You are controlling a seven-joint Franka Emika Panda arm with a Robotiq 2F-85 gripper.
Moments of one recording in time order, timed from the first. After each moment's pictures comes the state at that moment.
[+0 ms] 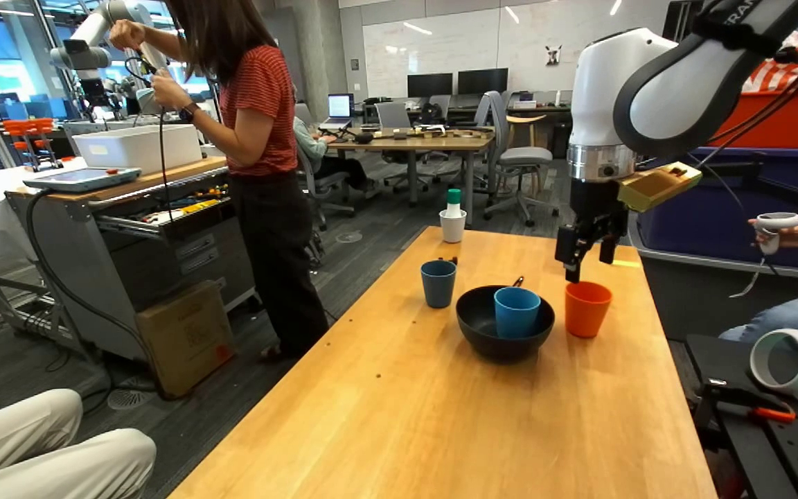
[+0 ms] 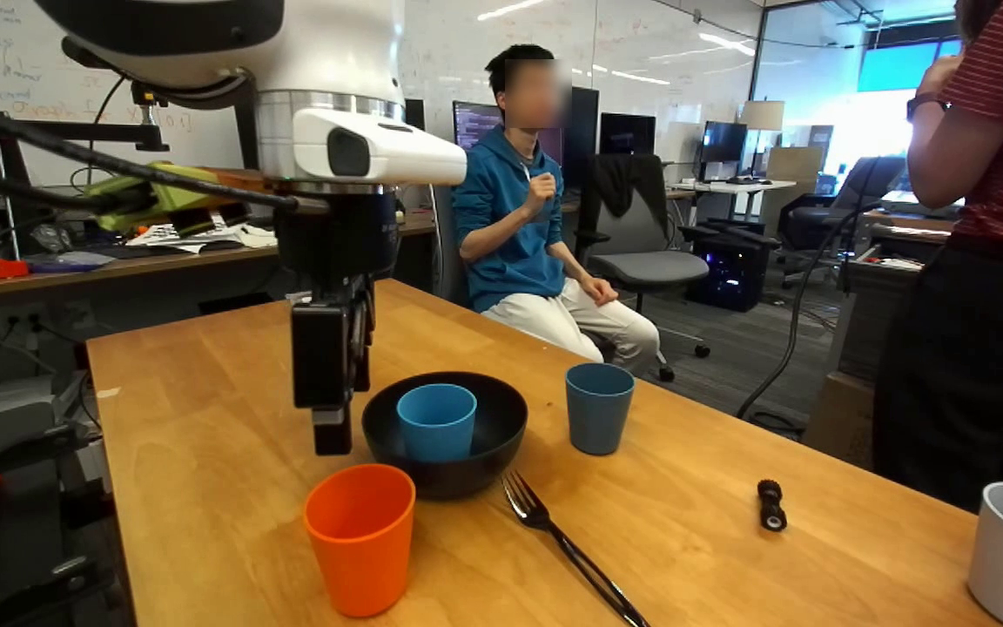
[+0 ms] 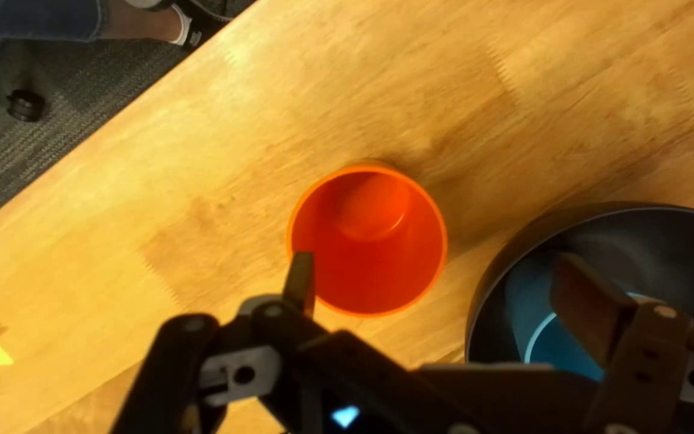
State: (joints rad) arm -0.22 -0.01 -0.20 -2.56 -0.14 2.51 0.27
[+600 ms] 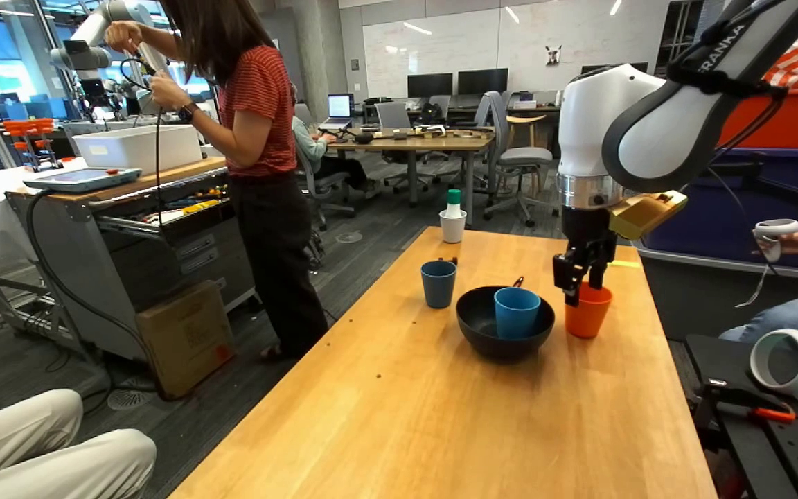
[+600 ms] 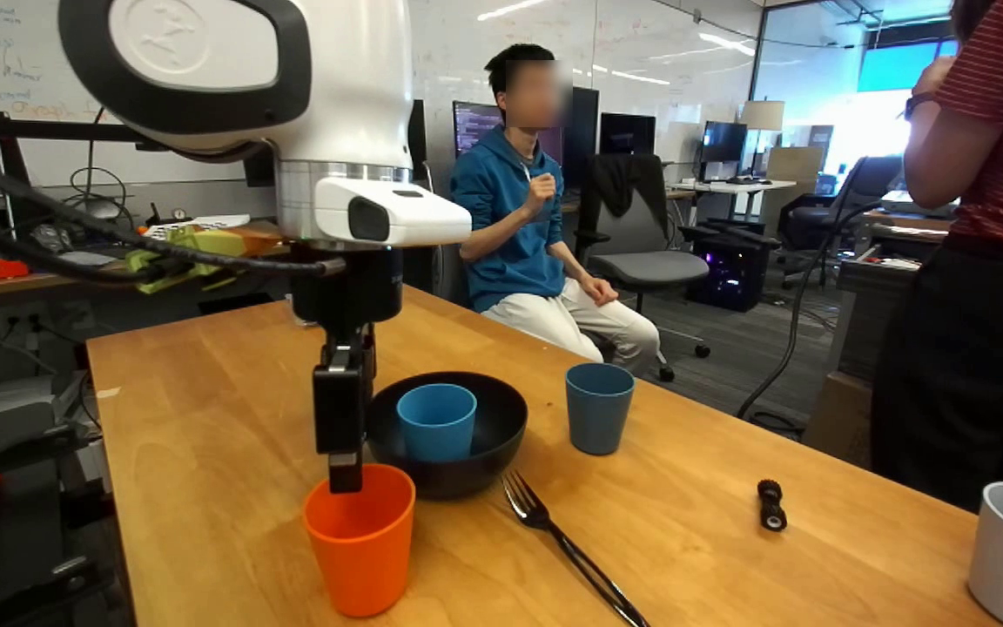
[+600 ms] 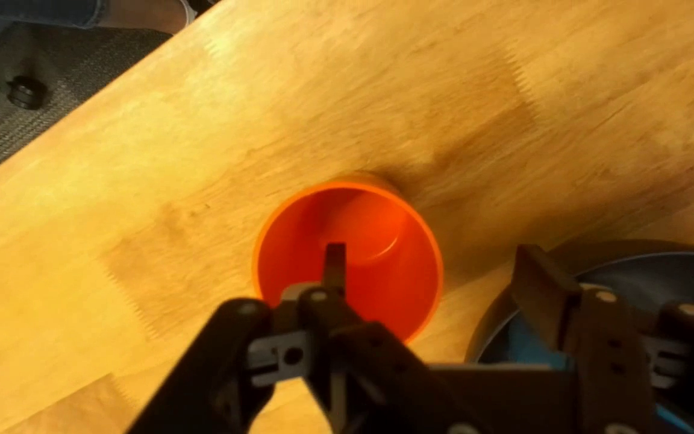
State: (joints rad) arm -0.19 0.10 -0.20 -2.55 -0.16 2.58 0.26
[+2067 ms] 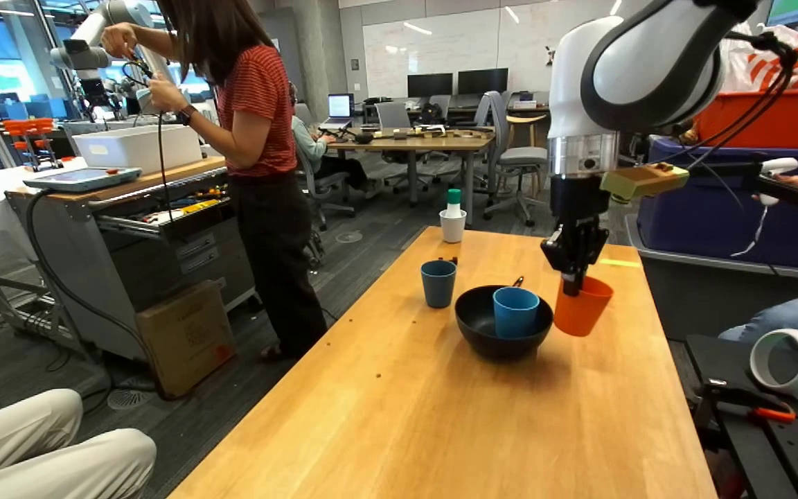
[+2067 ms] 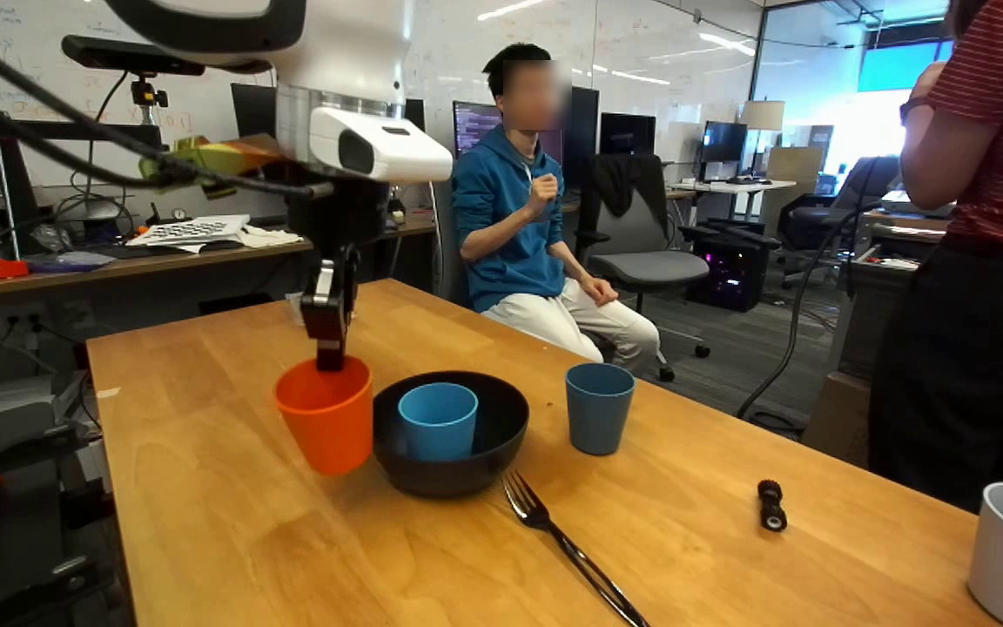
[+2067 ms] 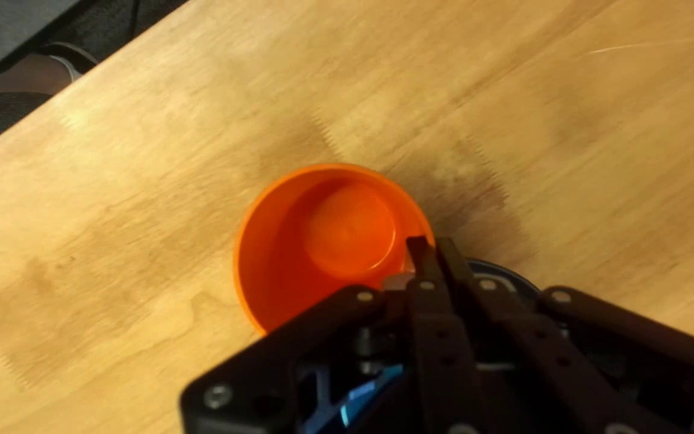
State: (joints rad) arm -0.15 -0.02 -0.13 -2.50 0.14 2.37 0.17
